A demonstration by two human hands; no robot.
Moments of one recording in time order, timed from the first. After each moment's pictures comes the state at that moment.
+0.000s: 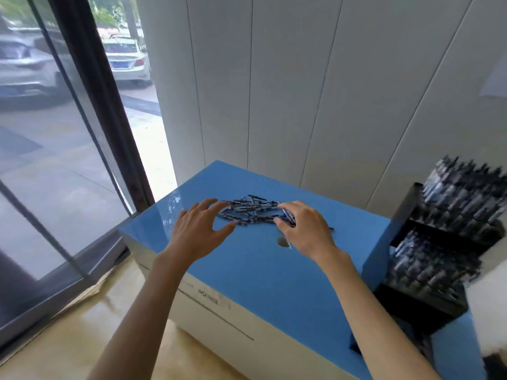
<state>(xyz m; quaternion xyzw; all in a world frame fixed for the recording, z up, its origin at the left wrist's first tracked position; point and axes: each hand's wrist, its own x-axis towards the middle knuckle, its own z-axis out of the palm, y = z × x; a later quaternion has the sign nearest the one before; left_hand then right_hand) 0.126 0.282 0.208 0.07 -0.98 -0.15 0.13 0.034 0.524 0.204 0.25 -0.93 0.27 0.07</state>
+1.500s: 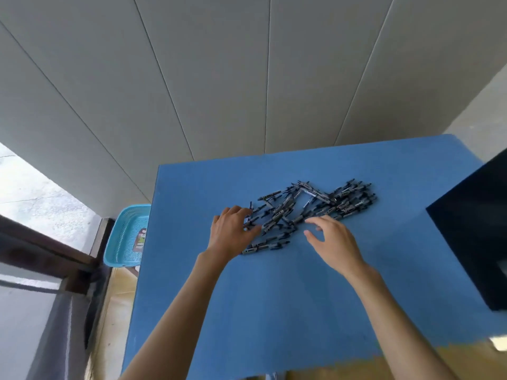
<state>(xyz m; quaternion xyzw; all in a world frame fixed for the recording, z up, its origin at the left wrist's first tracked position) -0.206 0.108 0.051 -0.19 -0.96 -0.20 -0.10 -0.099 0.346 0.055 -0.13 -0.95 0.27 0.00</state>
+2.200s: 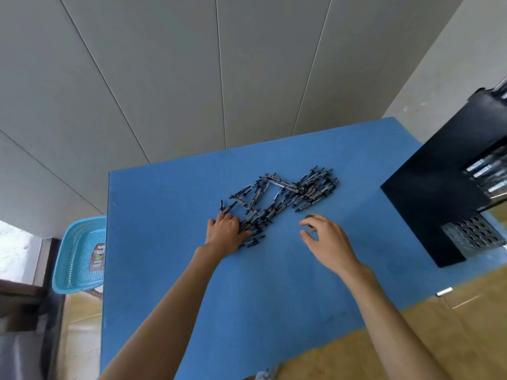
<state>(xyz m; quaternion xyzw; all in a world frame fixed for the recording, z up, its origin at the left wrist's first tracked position) -0.231 0.149 -0.009 -0.31 -0.93 -0.05 -0.20 -0.062 0.362 0.047 -0.21 -0.94 0.27 0.00</state>
